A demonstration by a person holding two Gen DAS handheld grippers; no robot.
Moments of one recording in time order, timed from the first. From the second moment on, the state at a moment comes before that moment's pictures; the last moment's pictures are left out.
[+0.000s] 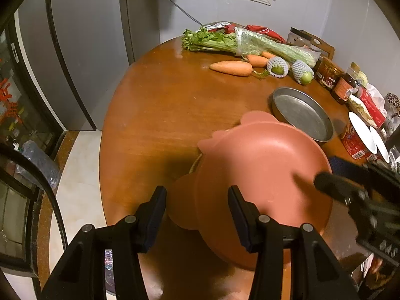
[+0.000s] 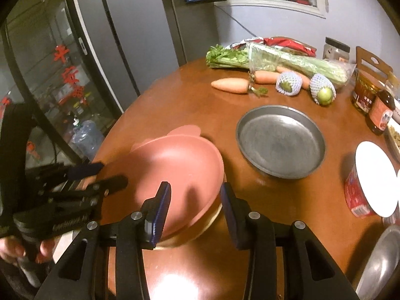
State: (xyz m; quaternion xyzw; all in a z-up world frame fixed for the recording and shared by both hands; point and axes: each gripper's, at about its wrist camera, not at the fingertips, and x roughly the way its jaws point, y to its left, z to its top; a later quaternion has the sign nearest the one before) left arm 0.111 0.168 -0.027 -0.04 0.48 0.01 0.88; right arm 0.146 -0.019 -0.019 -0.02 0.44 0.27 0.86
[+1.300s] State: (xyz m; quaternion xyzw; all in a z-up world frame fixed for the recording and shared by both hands) left arm 0.123 0.133 0.017 0.00 0.45 0.02 0.89; right arm 0.134 -0.101 -0.004 0.04 0.42 0.21 0.88
